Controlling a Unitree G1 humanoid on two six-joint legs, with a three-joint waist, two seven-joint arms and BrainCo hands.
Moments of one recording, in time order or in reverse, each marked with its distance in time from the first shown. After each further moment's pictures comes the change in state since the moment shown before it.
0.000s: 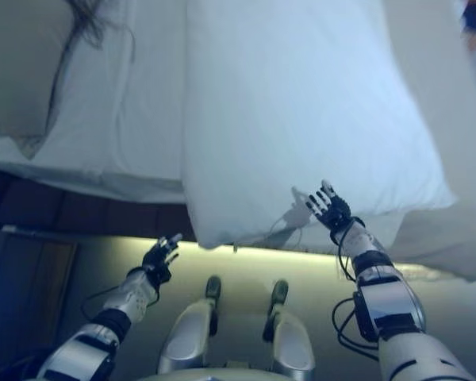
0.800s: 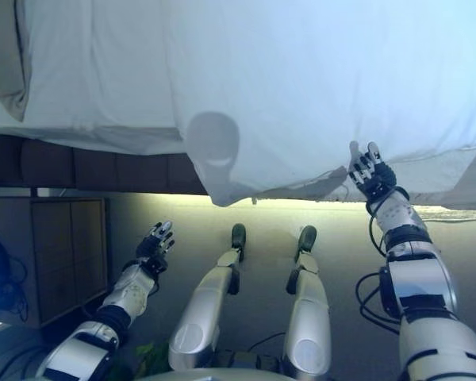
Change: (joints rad) left arm 0.070 -0.005 -0.001 -0.049 -0.106 -0.067 -0.010; right arm -0.126 -0.178 -0.007 0.058 0.016 -0.043 -0.050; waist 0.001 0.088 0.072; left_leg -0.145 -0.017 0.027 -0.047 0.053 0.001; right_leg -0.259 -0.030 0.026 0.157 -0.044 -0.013
